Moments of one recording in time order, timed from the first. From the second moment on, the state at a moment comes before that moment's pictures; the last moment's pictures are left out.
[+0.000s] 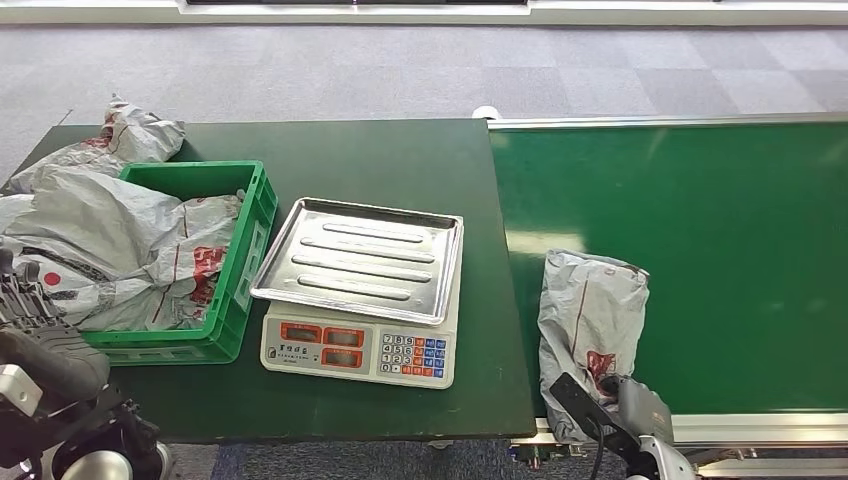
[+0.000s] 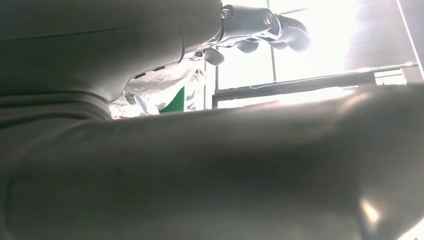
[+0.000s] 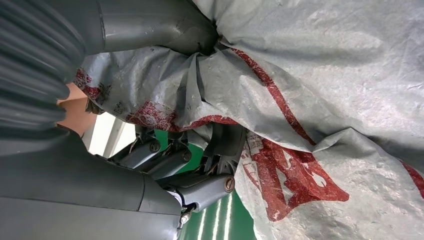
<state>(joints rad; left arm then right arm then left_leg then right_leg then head) 0.09 -0.05 -0.02 -1.88 -0.10 0.50 -0.33 0.16 -0.04 -0.14 -1.23 0.95 -0.01 0.09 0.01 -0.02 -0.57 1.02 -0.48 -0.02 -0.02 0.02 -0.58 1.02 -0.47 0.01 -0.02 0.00</state>
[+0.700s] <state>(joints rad) 0.16 -0.09 -0.01 -1.94 -0.10 0.48 -0.35 0.29 -0.01 -0.30 -1.76 1.23 -0.33 0.05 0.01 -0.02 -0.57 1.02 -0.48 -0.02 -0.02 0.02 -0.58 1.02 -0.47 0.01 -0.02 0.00</state>
